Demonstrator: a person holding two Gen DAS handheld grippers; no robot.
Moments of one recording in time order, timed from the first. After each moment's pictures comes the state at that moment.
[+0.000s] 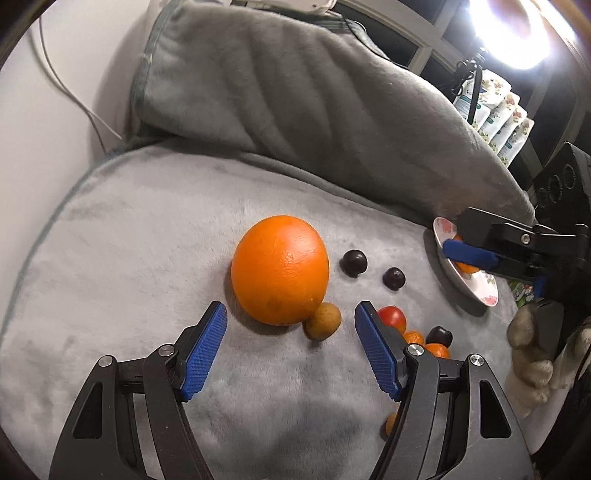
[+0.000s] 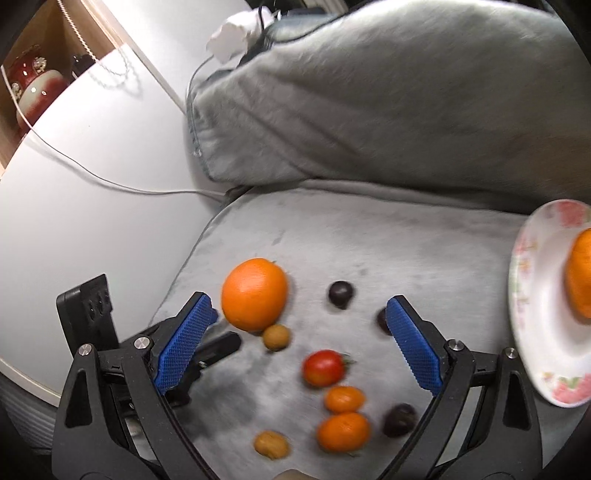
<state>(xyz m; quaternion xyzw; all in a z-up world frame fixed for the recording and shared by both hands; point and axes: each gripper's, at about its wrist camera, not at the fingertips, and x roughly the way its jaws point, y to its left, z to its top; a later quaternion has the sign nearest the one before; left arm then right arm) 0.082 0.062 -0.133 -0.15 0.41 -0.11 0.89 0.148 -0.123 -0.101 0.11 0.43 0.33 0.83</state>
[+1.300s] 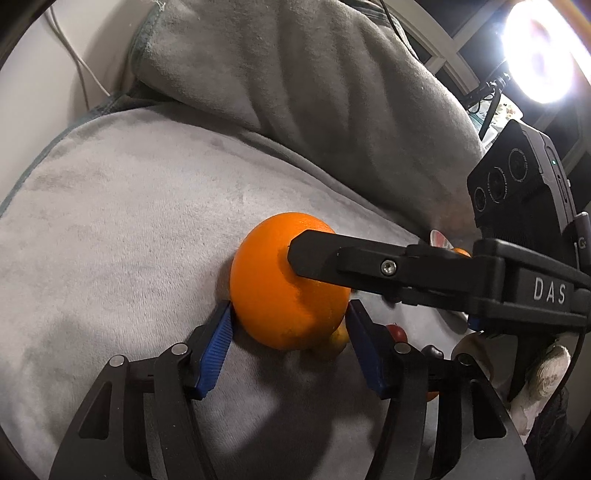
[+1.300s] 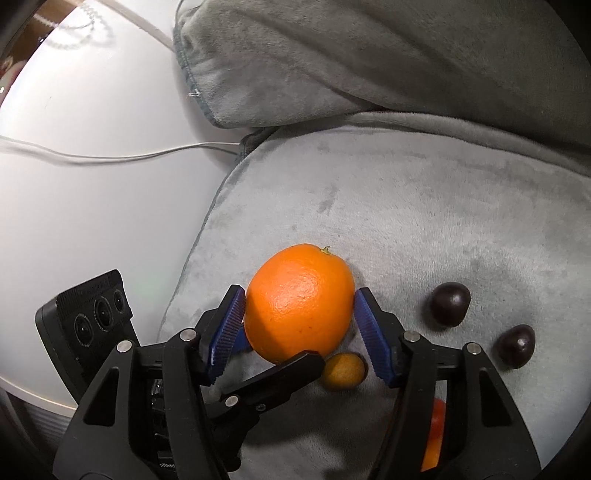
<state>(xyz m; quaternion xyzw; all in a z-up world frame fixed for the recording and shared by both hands) 0.108 0.079 -0.151 -0.22 0.43 -0.14 0.86 0.194 -0.039 -0.151 0.12 0.52 0.37 0.76</state>
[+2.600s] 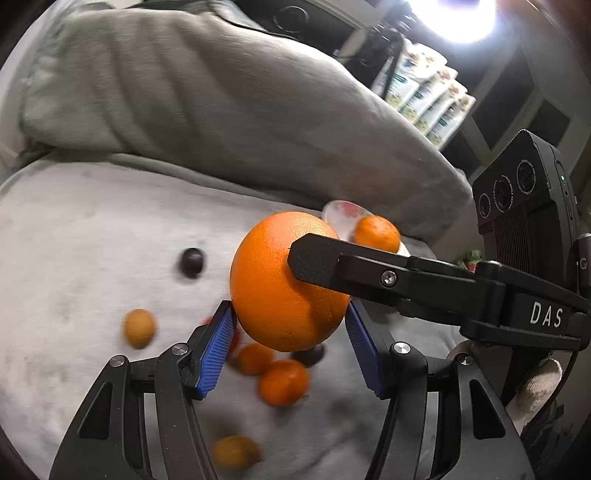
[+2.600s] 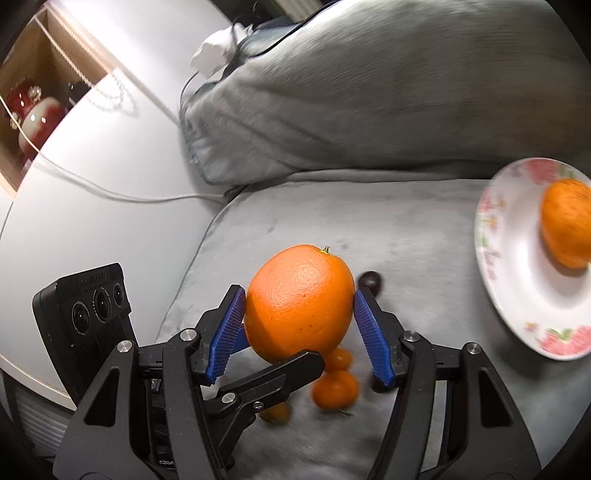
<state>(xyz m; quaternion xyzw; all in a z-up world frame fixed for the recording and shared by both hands) 0.089 -0.038 -0.102 -0.16 0.41 -0.23 0.87 0.129 -0.175 -0.105 0.16 0.44 0.32 0.82</state>
